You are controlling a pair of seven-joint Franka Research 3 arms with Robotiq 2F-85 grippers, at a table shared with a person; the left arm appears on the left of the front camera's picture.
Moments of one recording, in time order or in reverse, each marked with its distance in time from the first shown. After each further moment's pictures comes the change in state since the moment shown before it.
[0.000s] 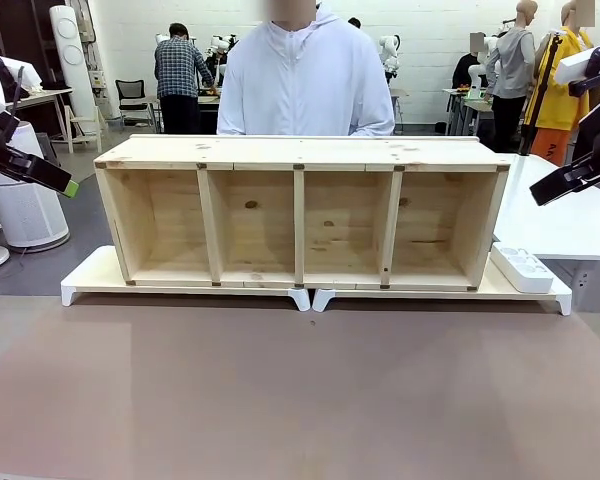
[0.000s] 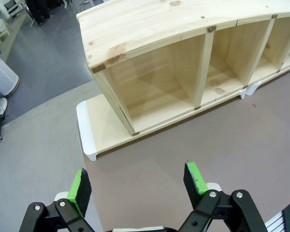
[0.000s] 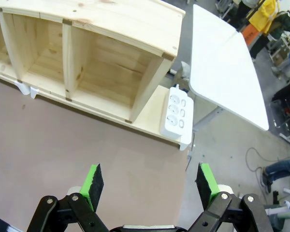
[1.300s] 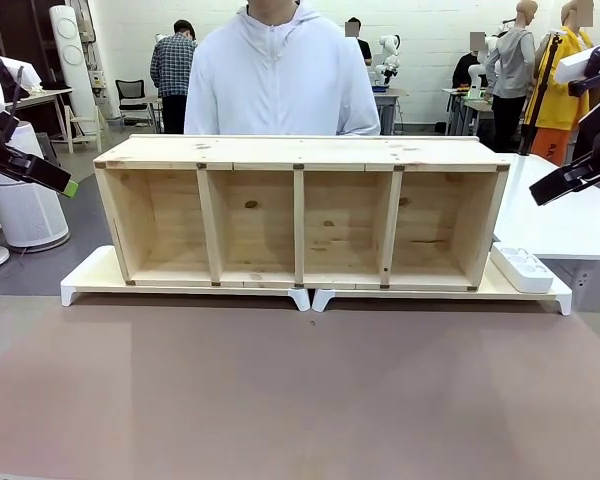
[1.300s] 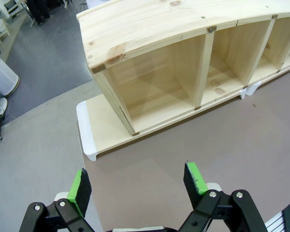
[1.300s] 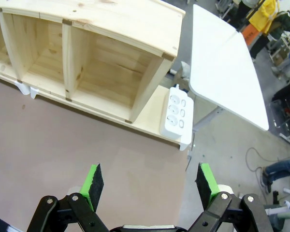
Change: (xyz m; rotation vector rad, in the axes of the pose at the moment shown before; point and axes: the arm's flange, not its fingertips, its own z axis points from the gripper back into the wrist) left arm 0.000 0.000 0.000 0.000 0.000 0.000; right arm 0.000 0.000 0.000 0.000 0.000 0.000
